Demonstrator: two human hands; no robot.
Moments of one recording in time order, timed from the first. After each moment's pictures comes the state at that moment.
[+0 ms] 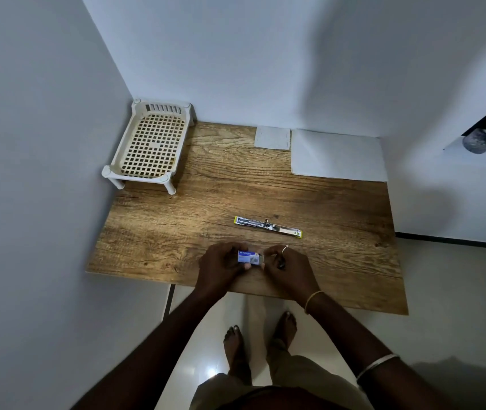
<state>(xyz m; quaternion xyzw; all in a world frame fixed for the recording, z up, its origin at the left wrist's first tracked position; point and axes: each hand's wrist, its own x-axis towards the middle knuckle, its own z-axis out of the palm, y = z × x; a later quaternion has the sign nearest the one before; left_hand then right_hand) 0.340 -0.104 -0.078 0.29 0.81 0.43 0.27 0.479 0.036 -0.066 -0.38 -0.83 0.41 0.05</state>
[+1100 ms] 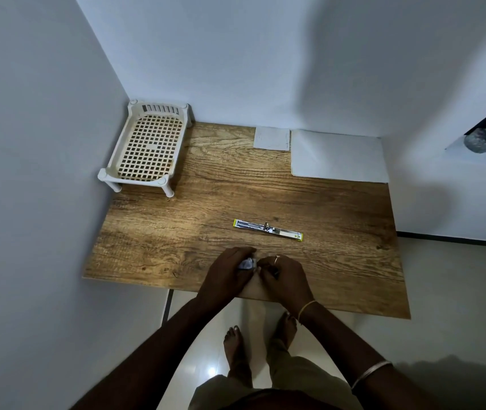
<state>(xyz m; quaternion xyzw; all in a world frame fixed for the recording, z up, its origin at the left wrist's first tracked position) 0.344 -0.095 -0.085 0.45 0.80 0.32 0.22 0.477 0.024 -0.077 -0.33 -0.86 0.38 0.08</state>
